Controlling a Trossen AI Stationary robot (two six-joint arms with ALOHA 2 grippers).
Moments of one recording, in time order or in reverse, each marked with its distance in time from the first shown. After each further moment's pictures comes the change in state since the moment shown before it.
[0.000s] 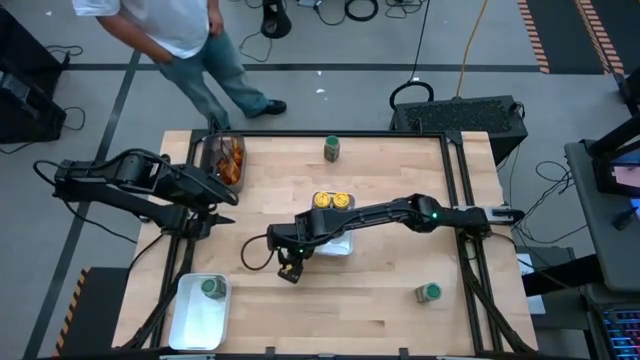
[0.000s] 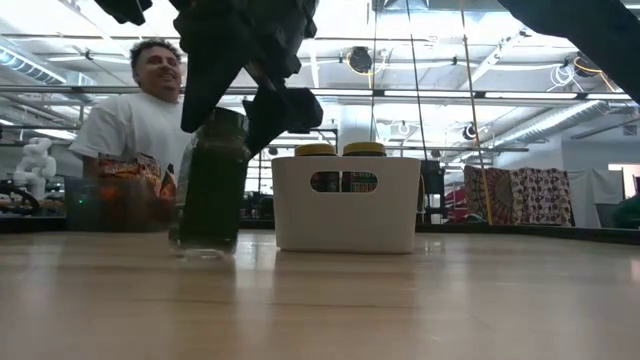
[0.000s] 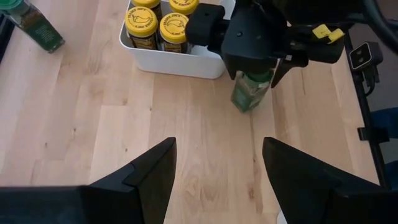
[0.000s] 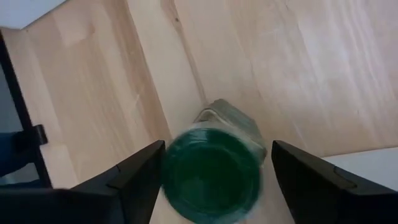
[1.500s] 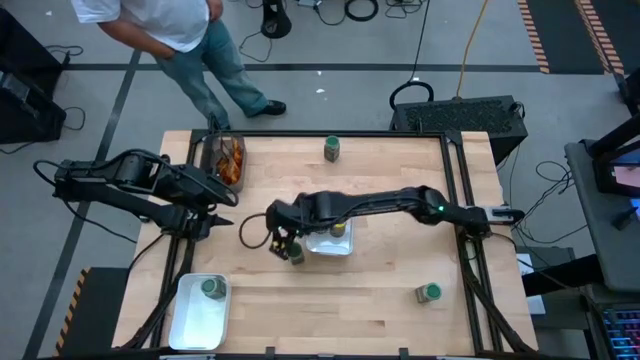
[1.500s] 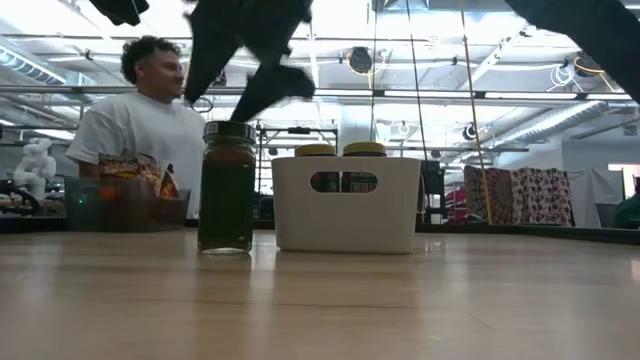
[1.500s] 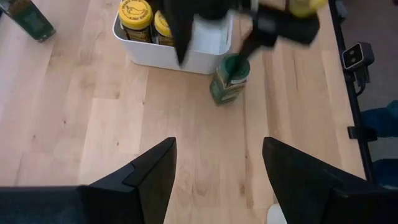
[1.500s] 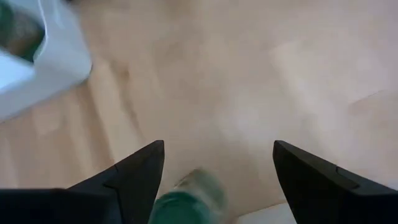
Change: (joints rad) left arm 0.000 -0.001 0.000 -0.014 0.022 -0.037; right arm -0.052 -0.080 0.008 0.073 0.257 -0.031
